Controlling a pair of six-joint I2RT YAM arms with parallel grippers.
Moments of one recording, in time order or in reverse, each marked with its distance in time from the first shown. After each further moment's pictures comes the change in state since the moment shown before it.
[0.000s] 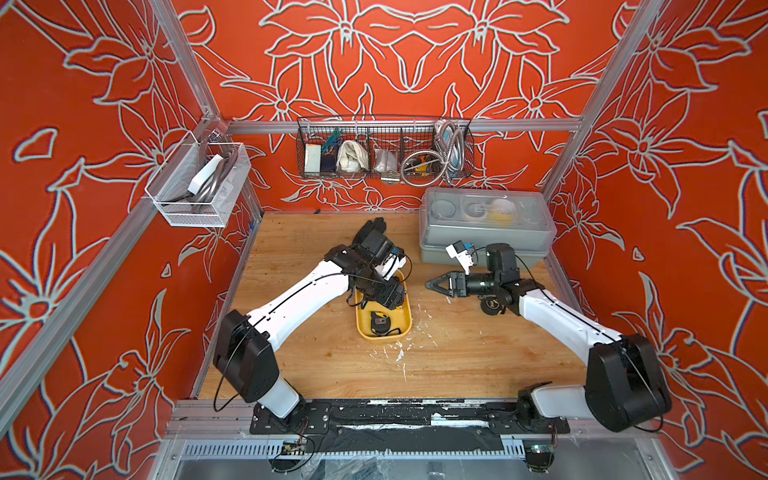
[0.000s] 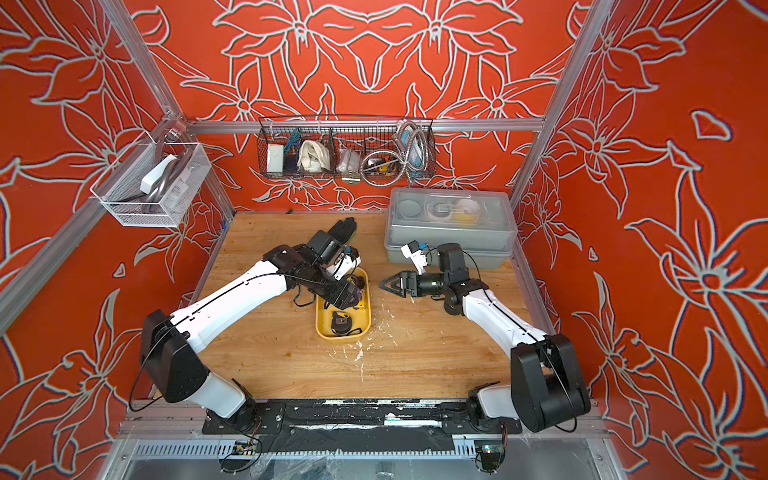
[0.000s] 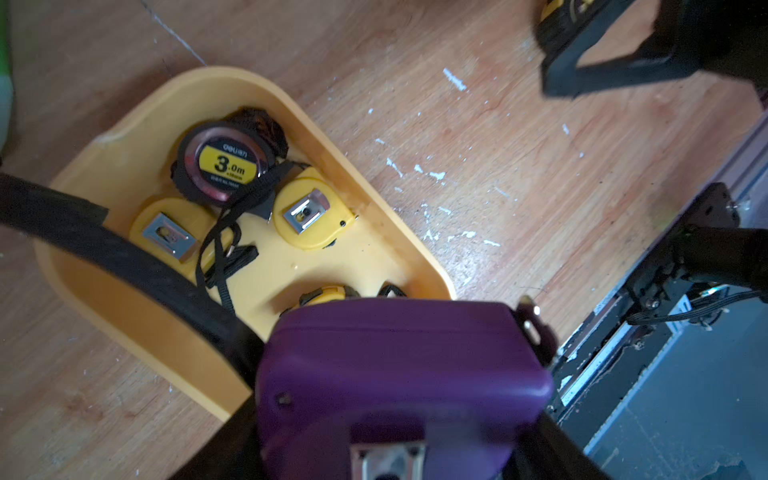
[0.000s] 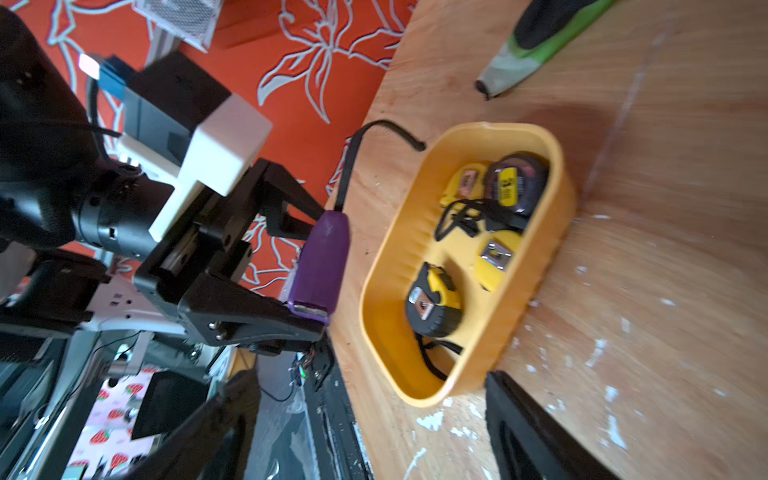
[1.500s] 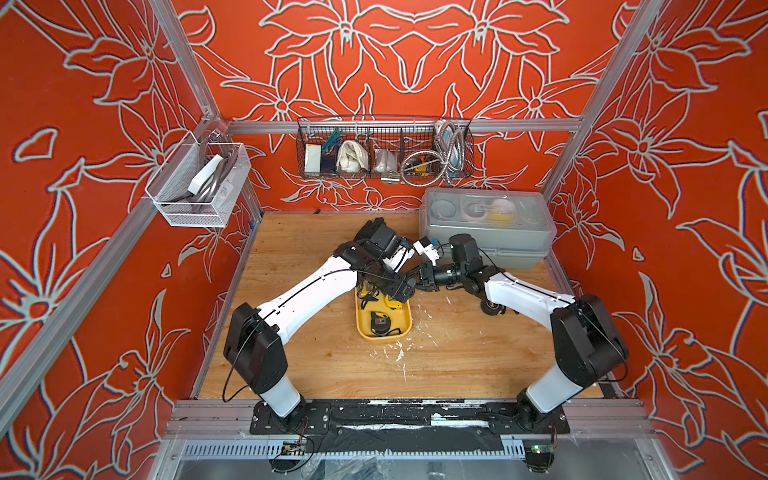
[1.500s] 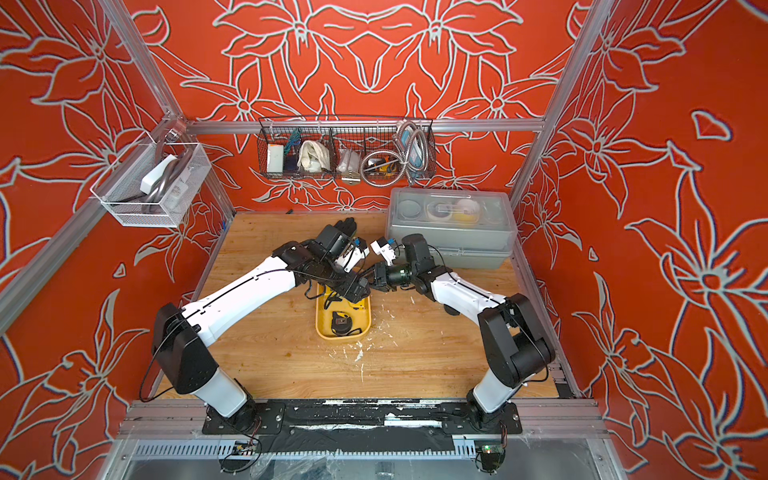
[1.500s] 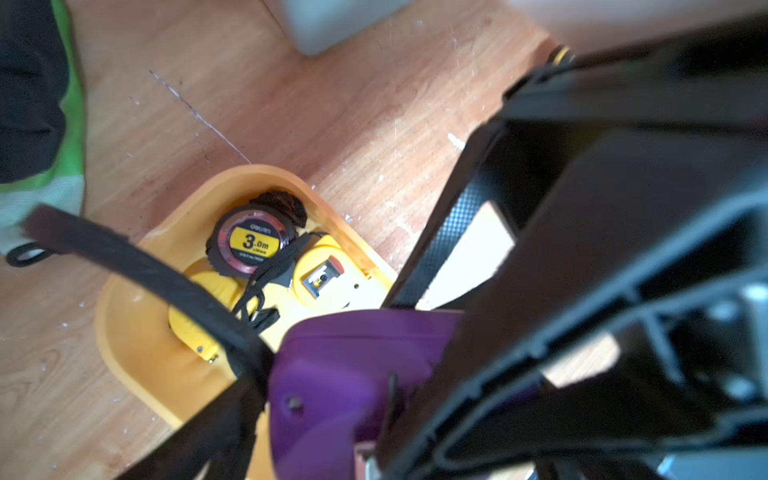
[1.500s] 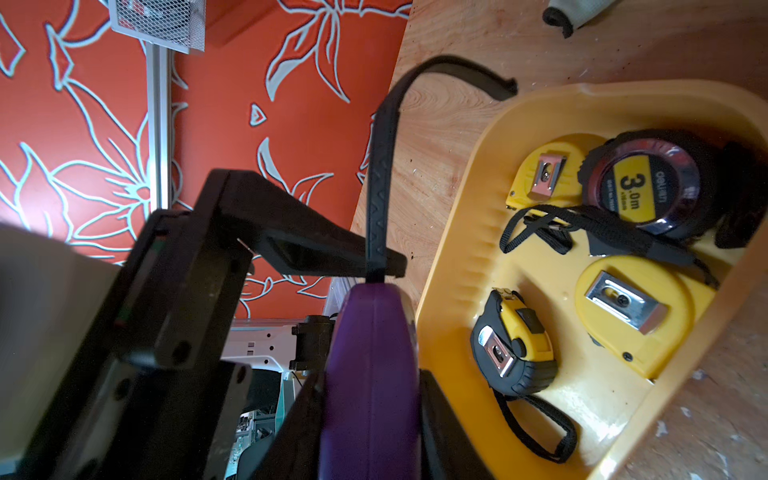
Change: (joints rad) left arm -0.018 0.063 0.082 0.069 -0.084 0.002; right arm 0.144 0.249 0.161 0.154 0.025 0.317
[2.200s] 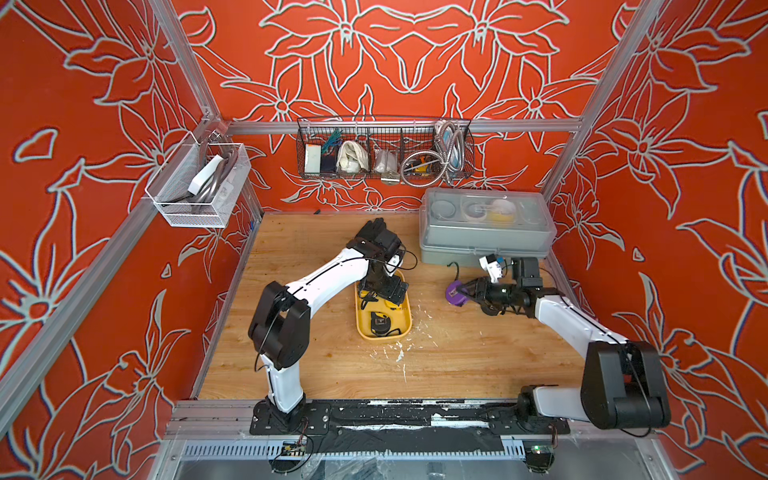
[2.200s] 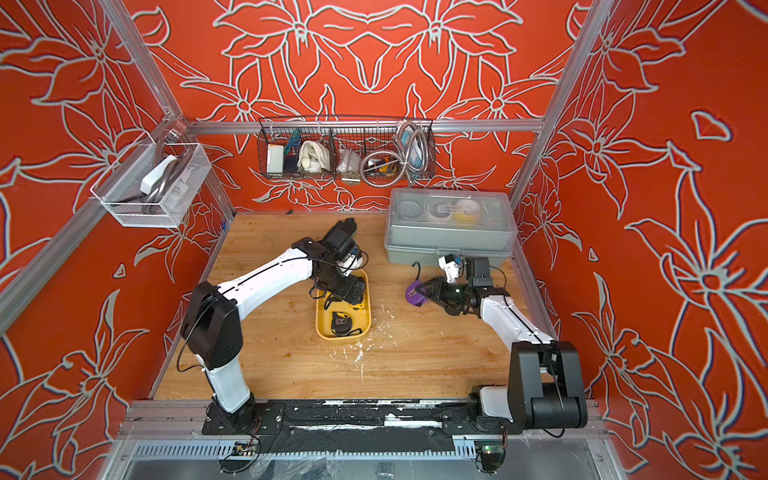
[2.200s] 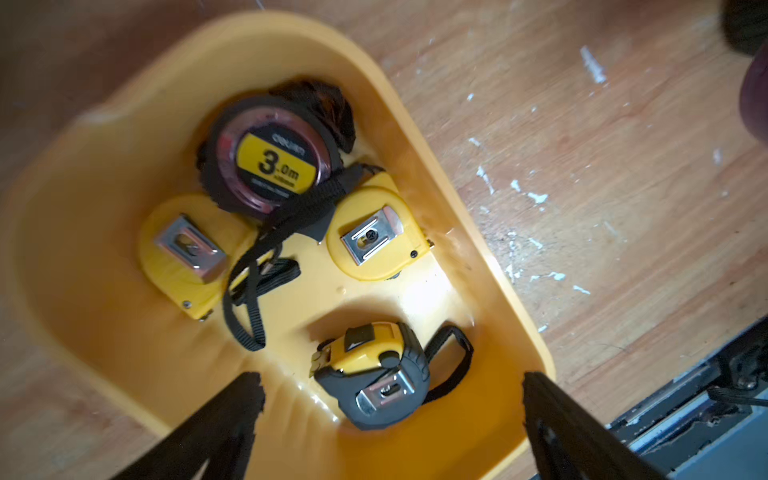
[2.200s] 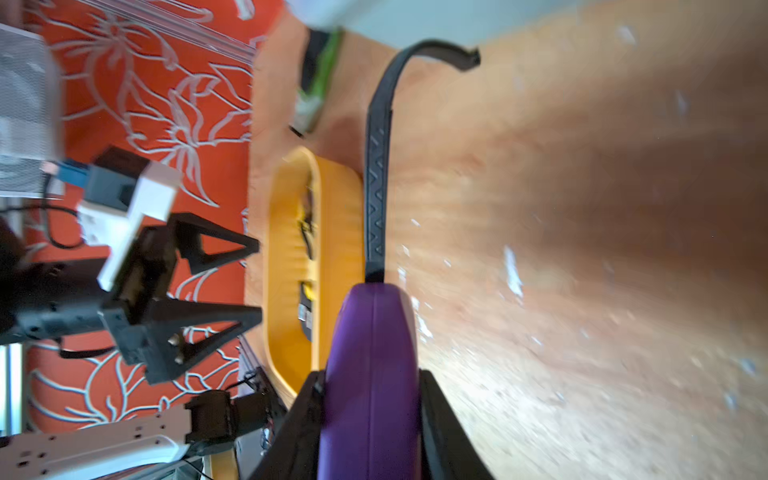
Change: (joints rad) left arm 0.058 0.234 0.035 -0.134 -0.007 -0.068; right arm -0.447 -0.277 -0.349 -0.354 0.179 -0.324
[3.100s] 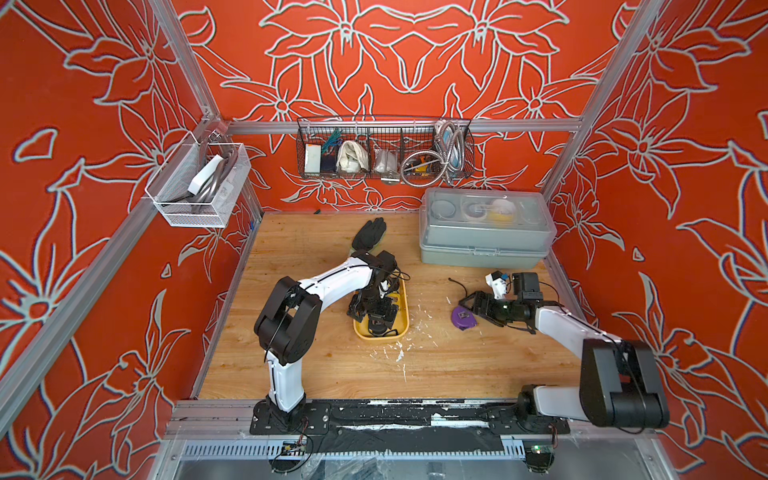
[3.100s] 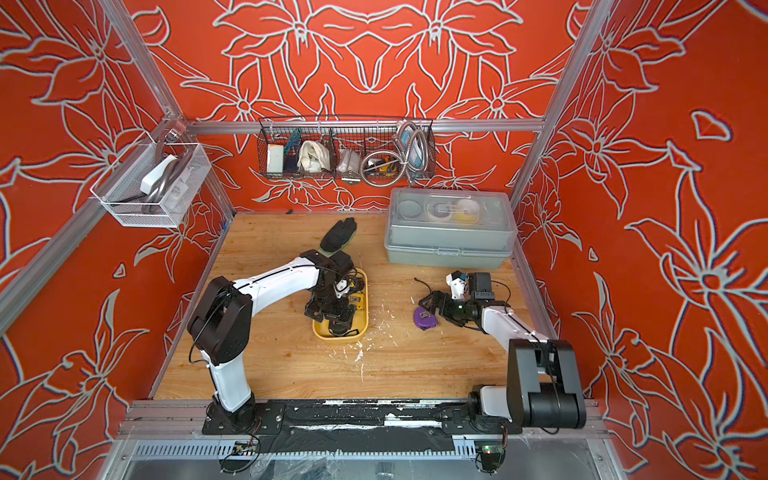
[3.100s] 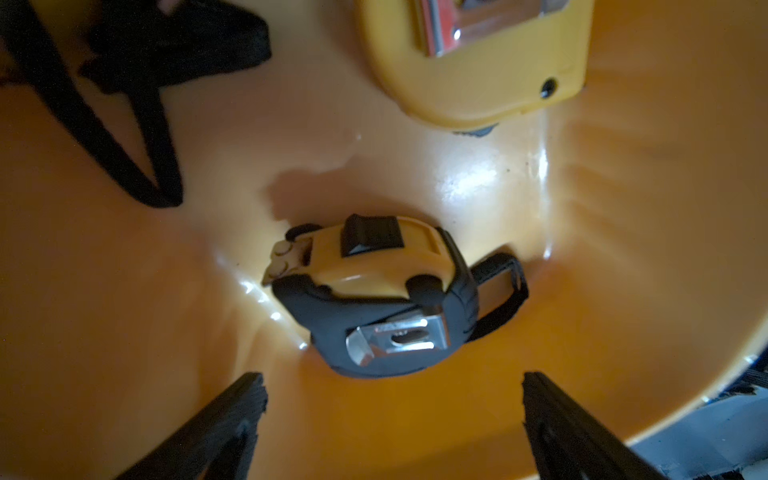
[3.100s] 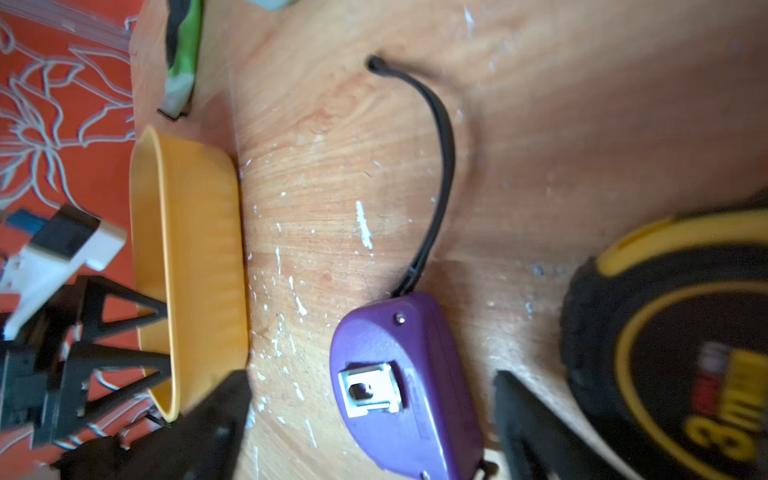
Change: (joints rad) left arm -0.001 0.024 -0.143 -0.130 0.019 -0.169; right arm -0.031 -0.069 -0.079 0.040 0.179 -0.080
